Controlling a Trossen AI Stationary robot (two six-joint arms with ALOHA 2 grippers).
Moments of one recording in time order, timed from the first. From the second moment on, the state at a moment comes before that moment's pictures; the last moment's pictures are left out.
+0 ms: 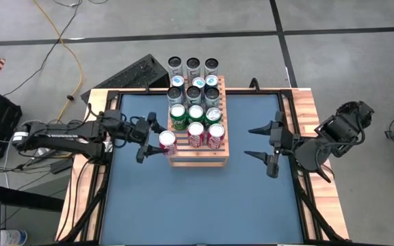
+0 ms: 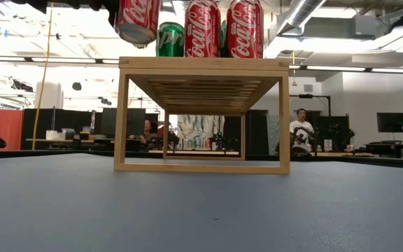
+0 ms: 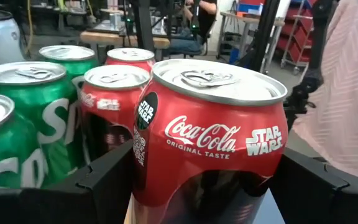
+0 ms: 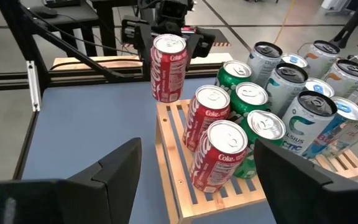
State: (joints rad) left arm 0.11 0.85 0.64 0.21 0.27 -0.11; right arm 0.63 1.30 1.75 -1.10 0.81 0.41
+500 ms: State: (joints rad) left arm 0.18 0.85 0.51 0.41 0.23 -0.11; right arm 0.63 1.30 1.75 -1.10 0.81 0.41
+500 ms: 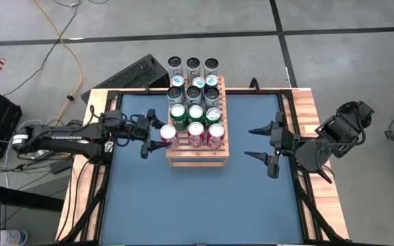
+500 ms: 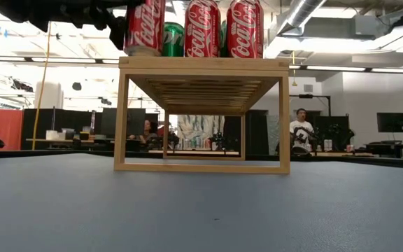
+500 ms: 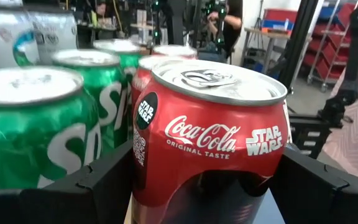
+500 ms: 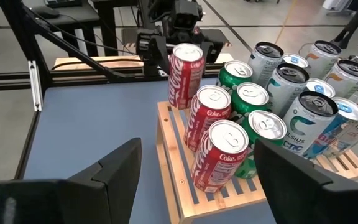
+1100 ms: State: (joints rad) left arm 0.23 0.92 0.51 0.48 0.25 -0.11; right arm 0.63 1.30 1.75 -1.10 0.81 0.41
